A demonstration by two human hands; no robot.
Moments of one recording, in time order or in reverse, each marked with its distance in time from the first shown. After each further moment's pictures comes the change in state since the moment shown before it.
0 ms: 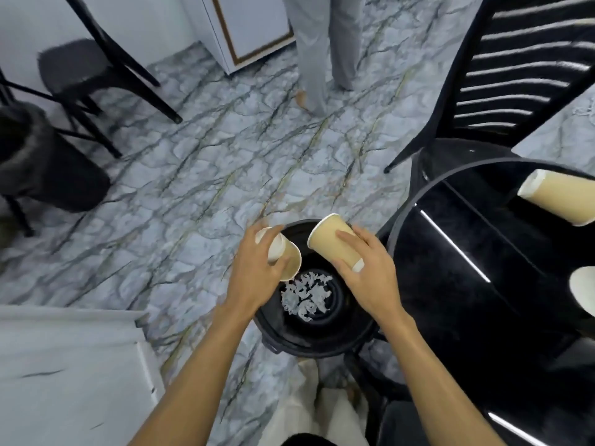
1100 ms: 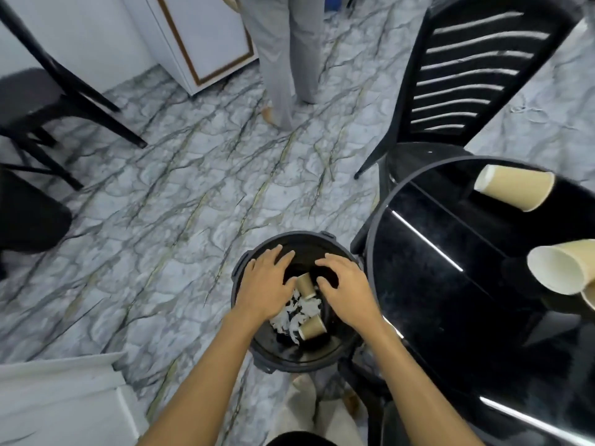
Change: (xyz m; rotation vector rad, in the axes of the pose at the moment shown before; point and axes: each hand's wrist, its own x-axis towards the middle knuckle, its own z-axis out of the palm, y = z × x) left_hand 0.020 0.005 0.029 0.383 -0.411 0.149; right_hand -0.012 -0.005 0.014 -0.053 -0.141 0.172
